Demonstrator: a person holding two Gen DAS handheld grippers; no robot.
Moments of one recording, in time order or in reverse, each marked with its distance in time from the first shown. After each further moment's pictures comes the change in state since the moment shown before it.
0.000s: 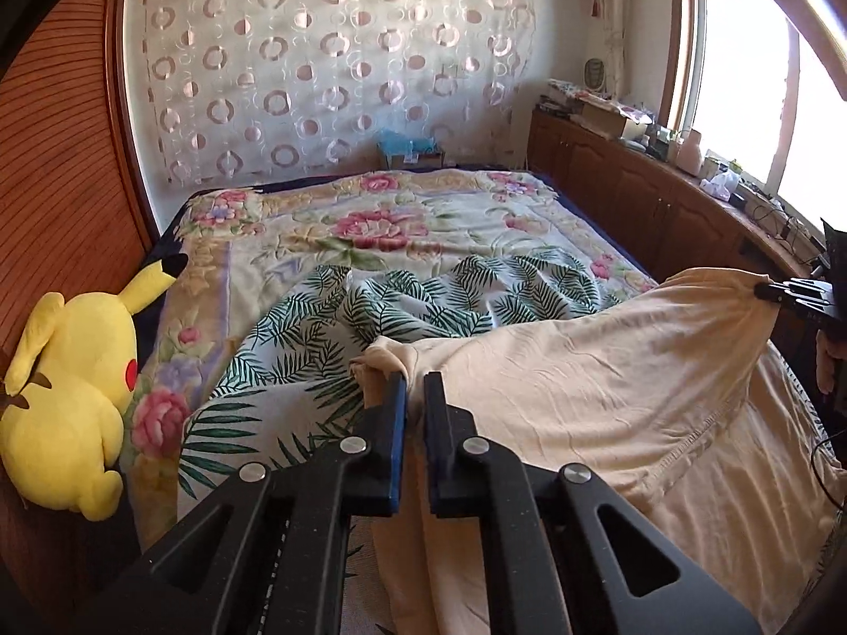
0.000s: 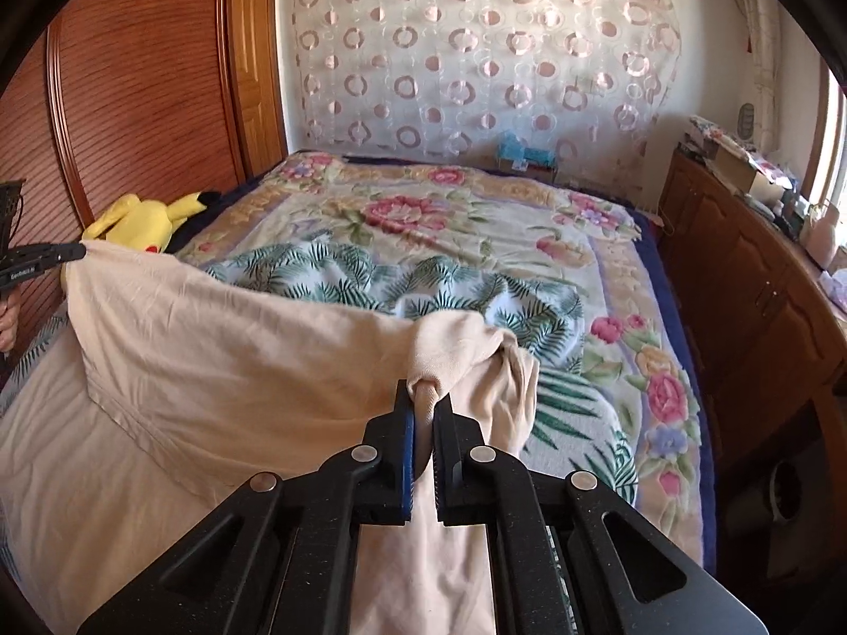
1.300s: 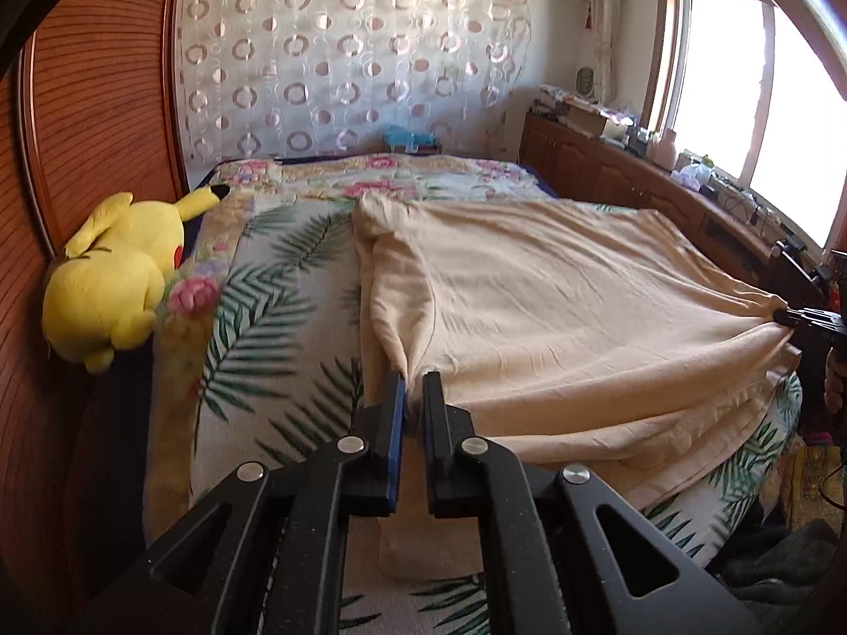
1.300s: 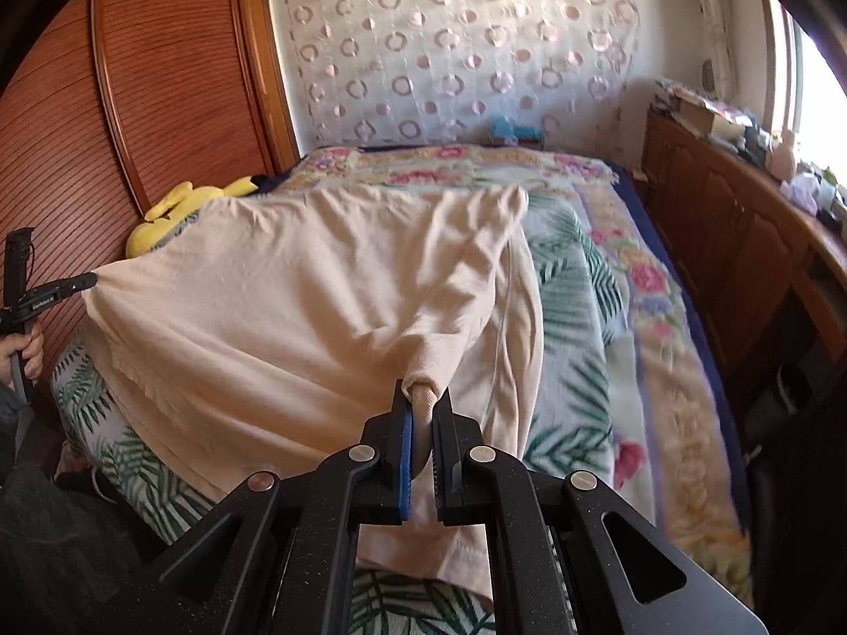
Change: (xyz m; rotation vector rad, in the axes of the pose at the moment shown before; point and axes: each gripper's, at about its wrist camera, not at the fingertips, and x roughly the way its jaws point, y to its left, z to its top) left arm -0.150 -0.030 -0.177 -0.049 -0.003 0.004; right arm -0.166 0.029 -0.216 0.111 0.042 0.037
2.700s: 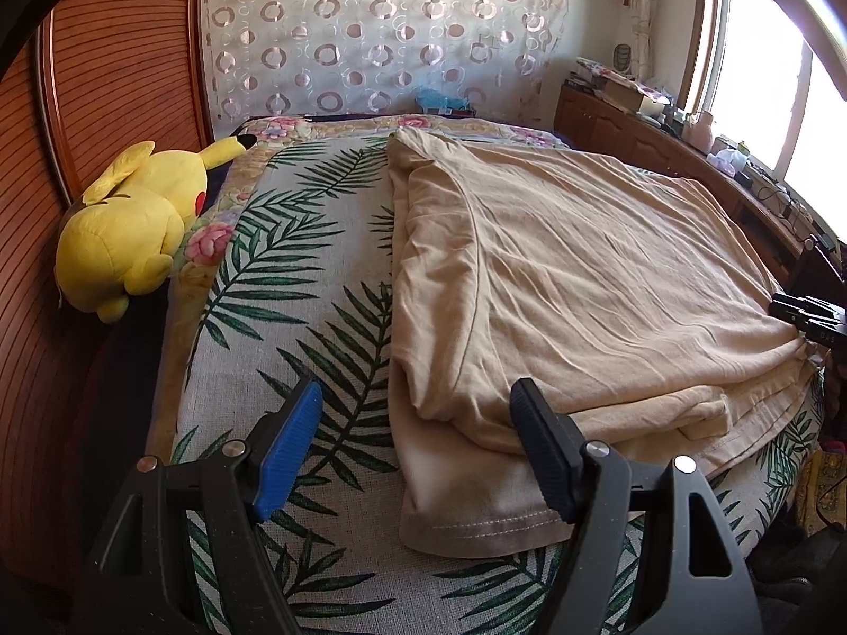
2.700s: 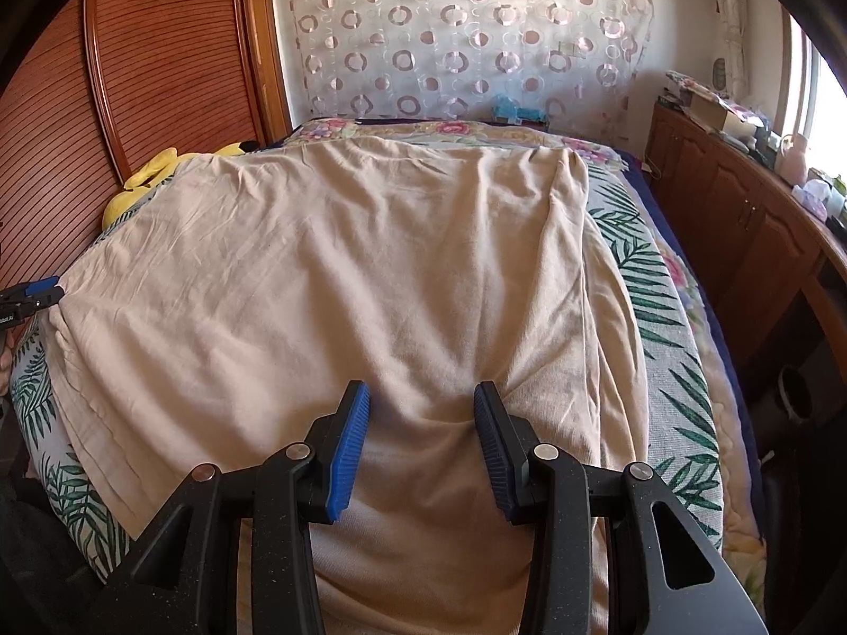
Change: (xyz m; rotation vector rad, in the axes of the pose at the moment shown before) left arm 0.023 0.009 -0.029 -0.054 0.090 0.072; right arm 0.081 0.038 0.017 -0.044 0.038 -0.045
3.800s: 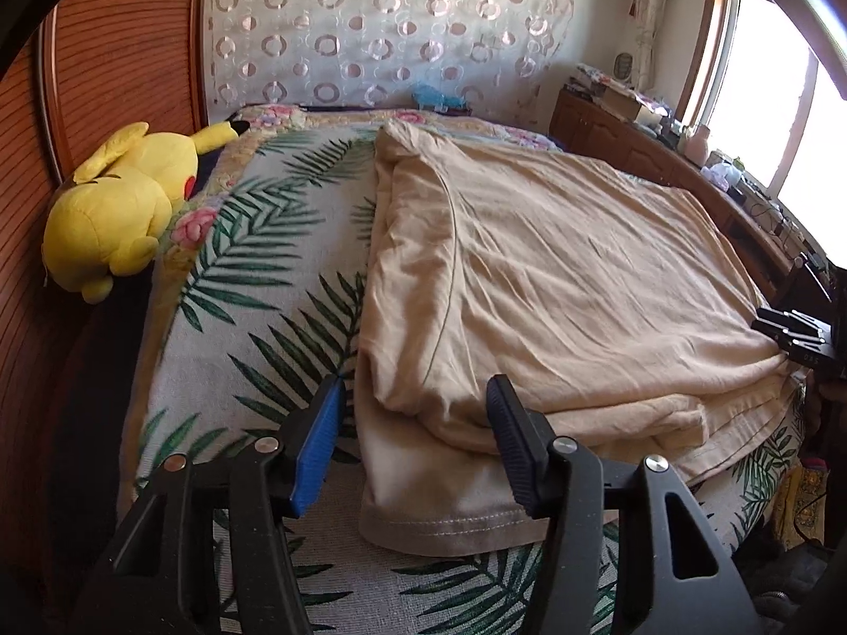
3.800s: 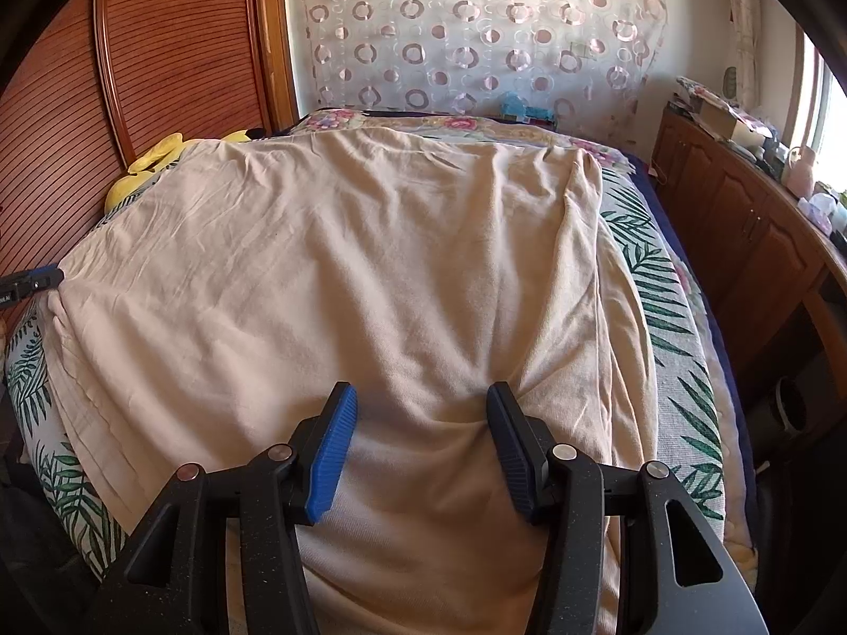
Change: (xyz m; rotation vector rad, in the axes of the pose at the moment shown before) left arm 0.003 -0.005 0.001 -0.044 0.019 -0.050; right arm 0.003 0.000 0.002 -0.040 0.011 0.009
